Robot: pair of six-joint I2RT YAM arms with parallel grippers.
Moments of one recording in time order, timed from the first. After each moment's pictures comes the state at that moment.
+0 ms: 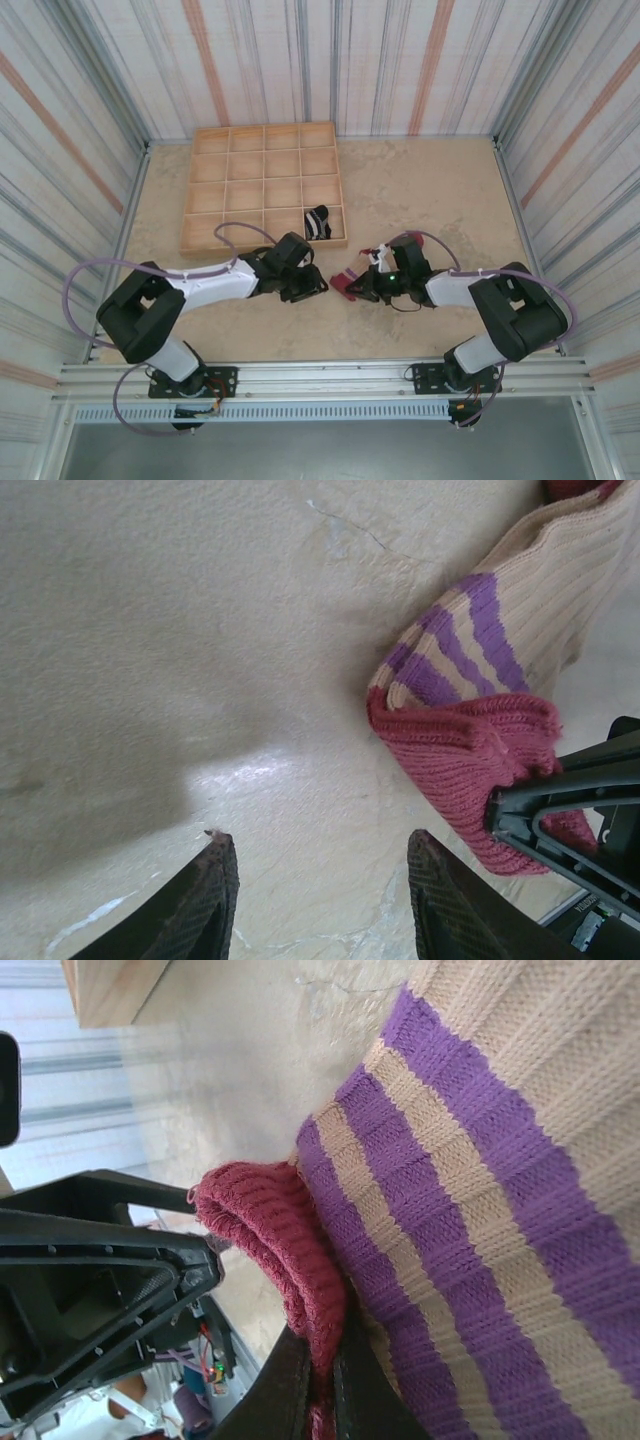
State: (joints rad) left arm -0.82 1.56 0.80 -0.24 0.26 -0.99; right arm 0.48 1.49 0.42 0.25 -0.75 0.93
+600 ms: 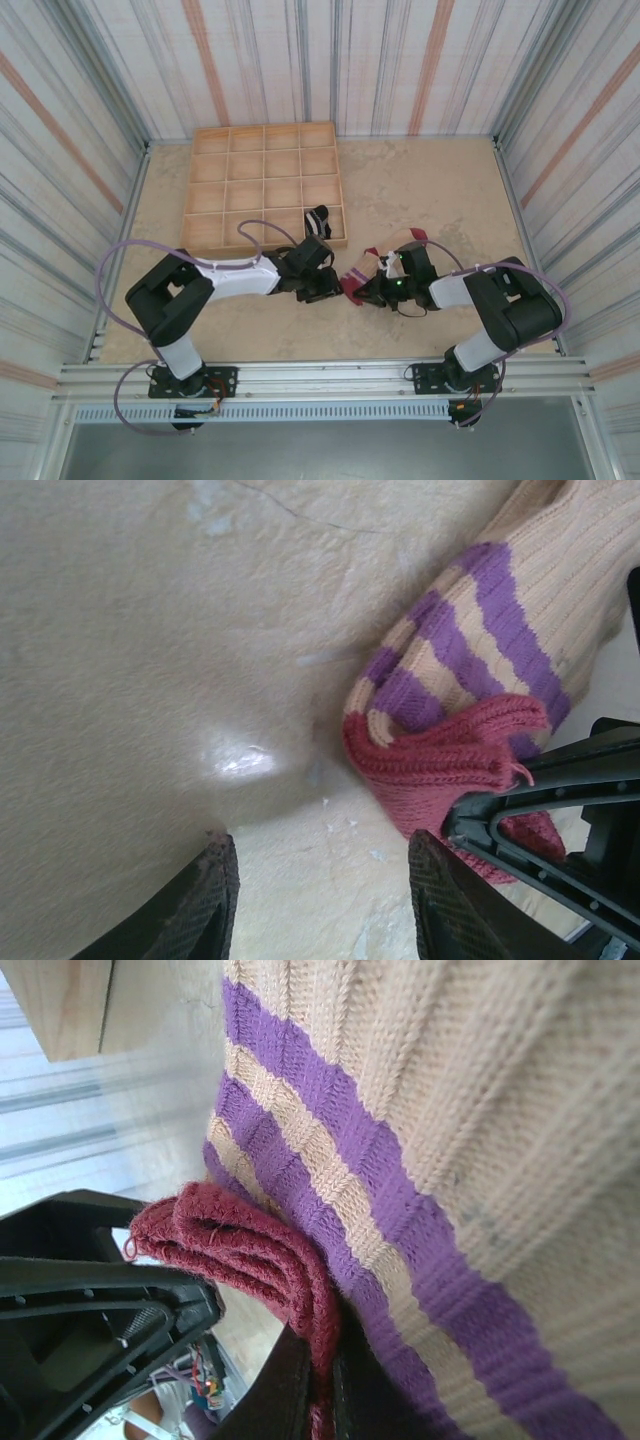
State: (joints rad) left arm -0.90 1.72 0.91 -0.21 0.24 -0.99; right arm 0.41 1.54 0.35 0.31 -0.77 0.94
